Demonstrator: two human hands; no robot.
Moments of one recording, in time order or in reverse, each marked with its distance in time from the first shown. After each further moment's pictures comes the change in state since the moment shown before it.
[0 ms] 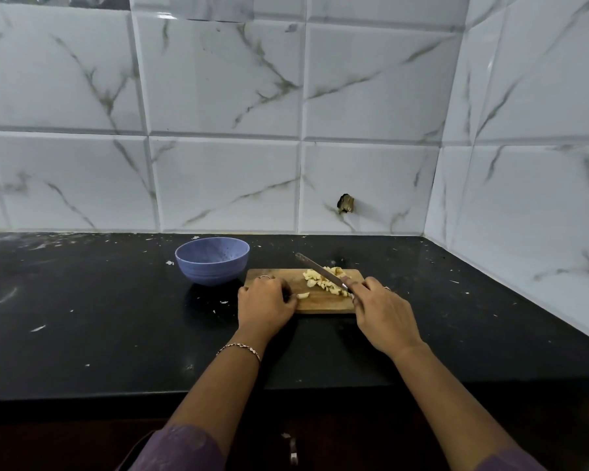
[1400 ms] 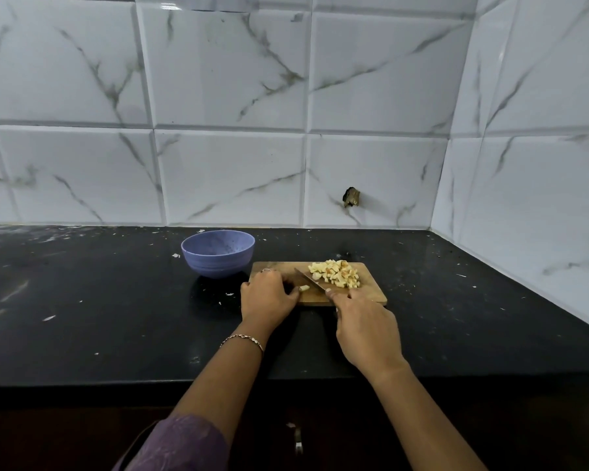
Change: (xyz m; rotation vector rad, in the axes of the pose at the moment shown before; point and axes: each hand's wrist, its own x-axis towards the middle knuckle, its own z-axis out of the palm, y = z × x) left_hand 0.001 -0.004 0.002 -0.082 -0.010 -0.086; right_hand -0.029 -0.052 -0.004 0.041 0.012 0.011
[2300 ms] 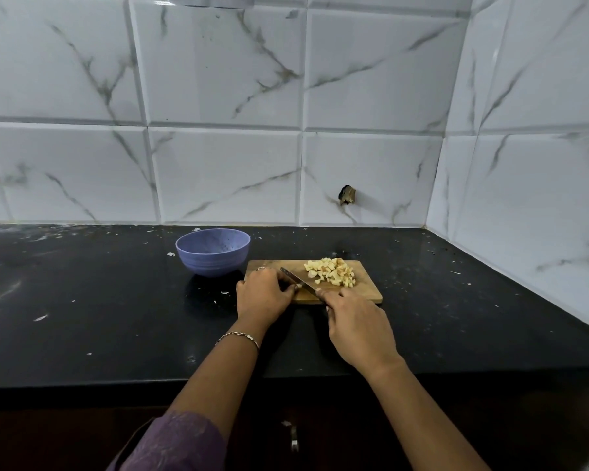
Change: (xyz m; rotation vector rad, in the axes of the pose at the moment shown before) left_hand 0.003 -0.002 0.002 -0.035 -0.021 -0.004; right_hand 0.000 -0.001 -0.001 0.075 -0.026 -0.047
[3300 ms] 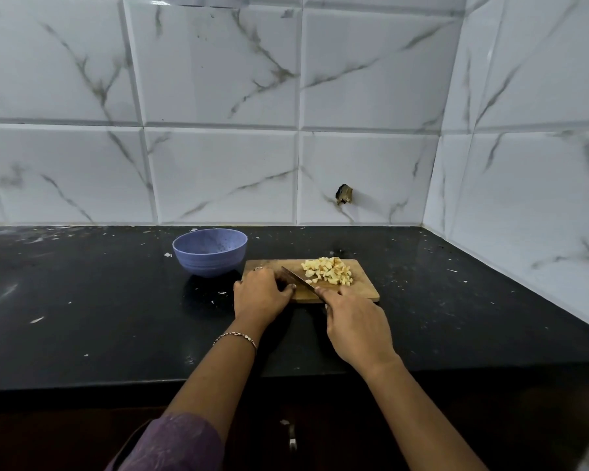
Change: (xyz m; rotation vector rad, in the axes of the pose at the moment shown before) left_hand -0.004 0.004 -0.003 0.005 0.013 -0.006; right_hand -0.001 -0.001 -0.001 -0.023 0.018 0.013
